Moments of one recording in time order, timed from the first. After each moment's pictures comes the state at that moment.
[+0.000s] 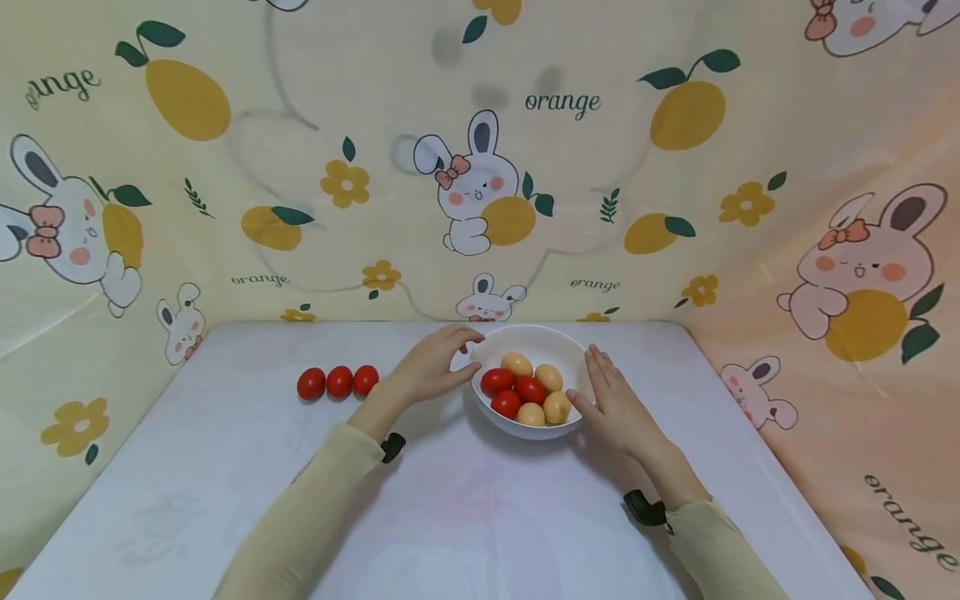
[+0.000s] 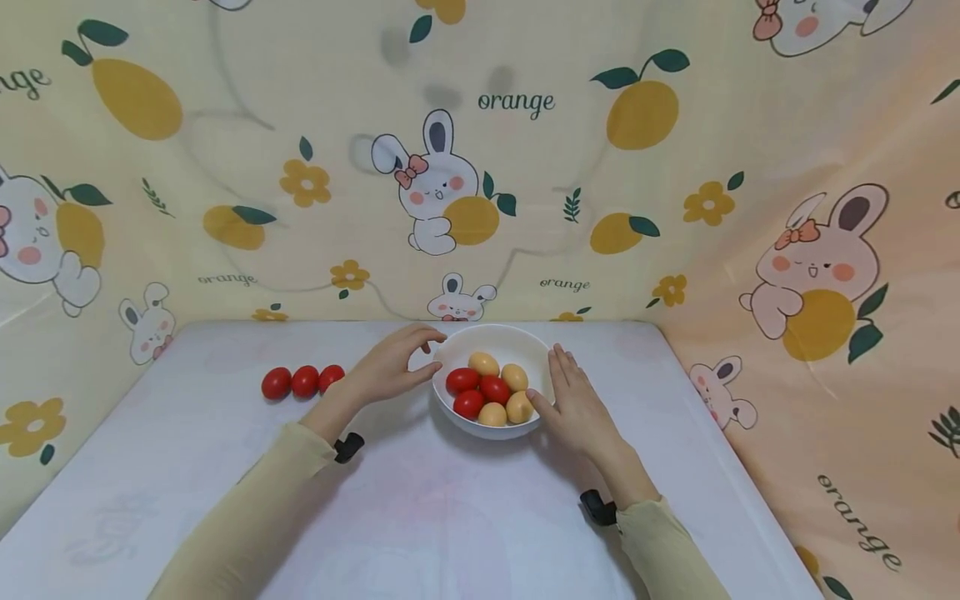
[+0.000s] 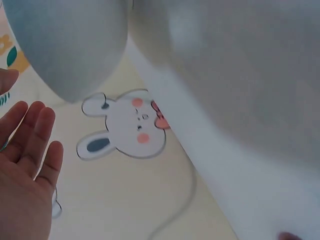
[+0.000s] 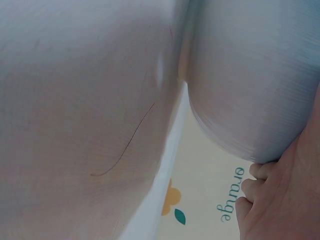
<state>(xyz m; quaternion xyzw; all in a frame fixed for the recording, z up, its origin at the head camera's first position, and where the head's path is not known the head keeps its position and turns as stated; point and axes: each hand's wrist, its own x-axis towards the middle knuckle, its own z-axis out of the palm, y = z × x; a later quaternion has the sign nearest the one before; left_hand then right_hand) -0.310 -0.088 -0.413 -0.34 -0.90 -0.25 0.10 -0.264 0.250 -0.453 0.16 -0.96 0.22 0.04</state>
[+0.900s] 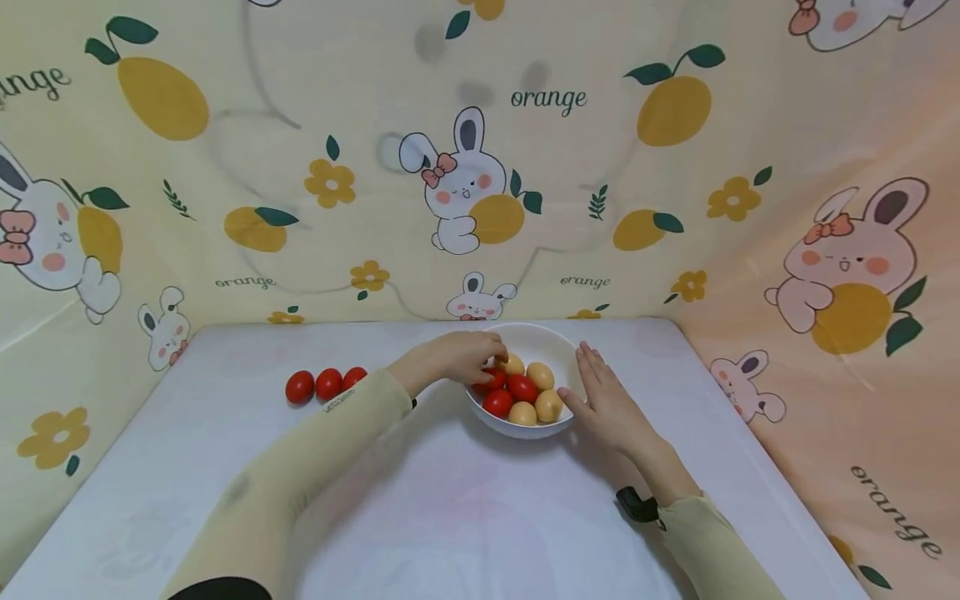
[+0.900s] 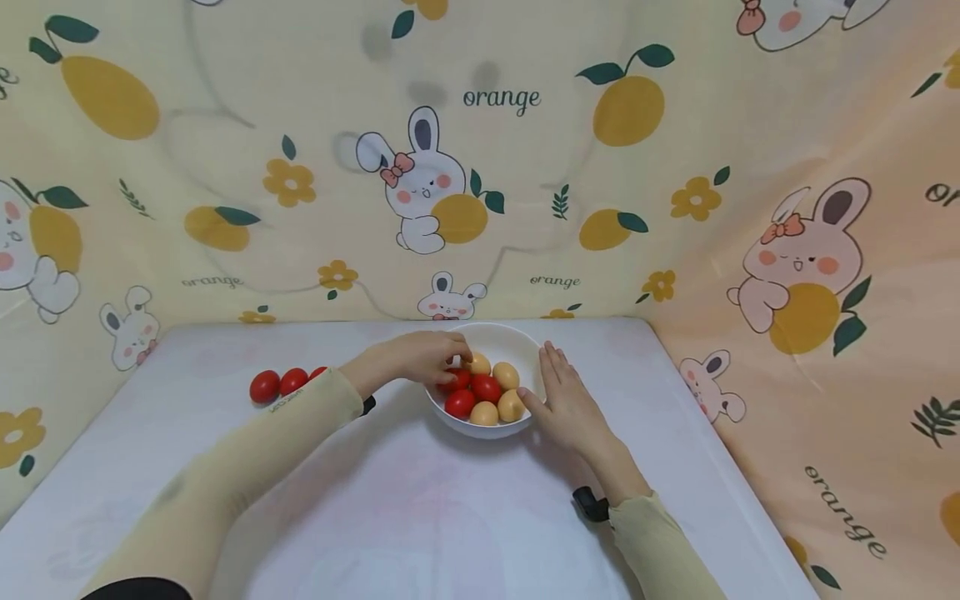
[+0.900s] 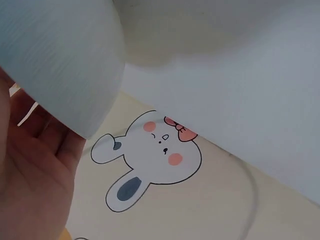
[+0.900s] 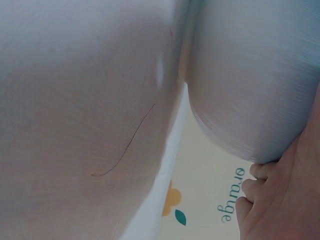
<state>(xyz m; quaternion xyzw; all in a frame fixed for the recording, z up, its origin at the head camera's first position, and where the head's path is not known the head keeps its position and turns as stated) -0.353 -0.028 -0.391 -0.44 -0.89 -0.06 -0.10 -0.265 0.252 -0.453 0.16 -0.96 0.22 0.04</state>
